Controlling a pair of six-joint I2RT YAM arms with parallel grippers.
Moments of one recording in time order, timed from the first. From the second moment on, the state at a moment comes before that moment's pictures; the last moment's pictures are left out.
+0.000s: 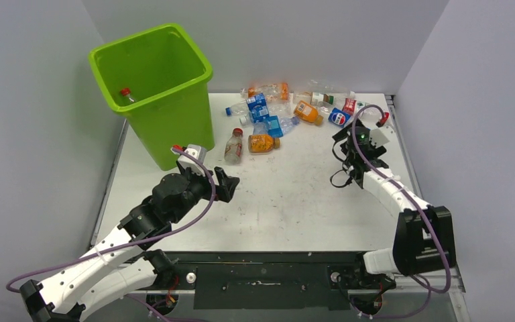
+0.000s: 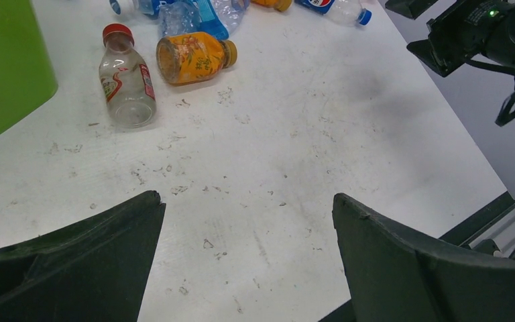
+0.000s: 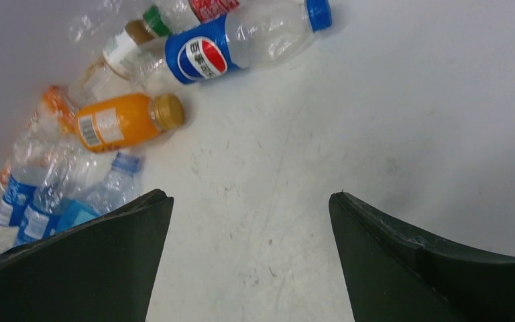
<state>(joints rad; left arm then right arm) -0.82 0.72 0.71 -0.23 -0.26 -0.44 0.18 1.33 0.80 -0.02 0.48 0.80</state>
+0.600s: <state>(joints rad) -0.82 0.74 0.70 -0.23 -0.33 -0.43 -0.24 2.03 1.34 0.20 0.31 0.96</state>
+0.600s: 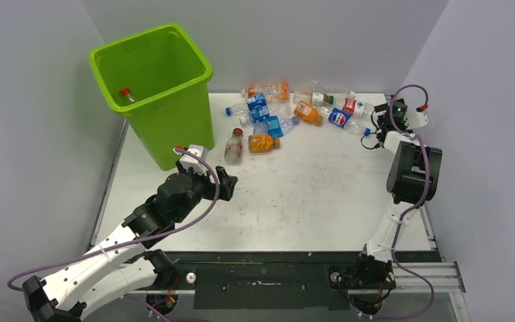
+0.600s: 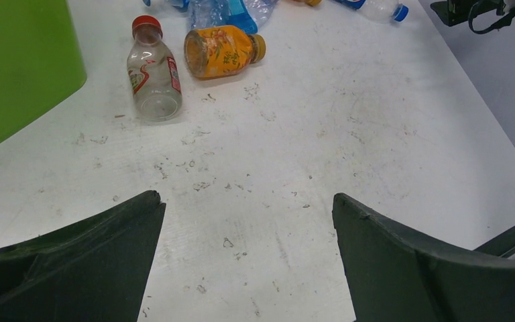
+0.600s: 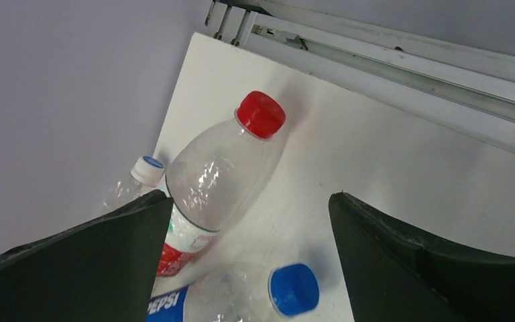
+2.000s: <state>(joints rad) -0.79 0.86 0.70 -0.23 -0.32 -0.40 -0.31 2.46 1.71 0.33 0.07 1.30</state>
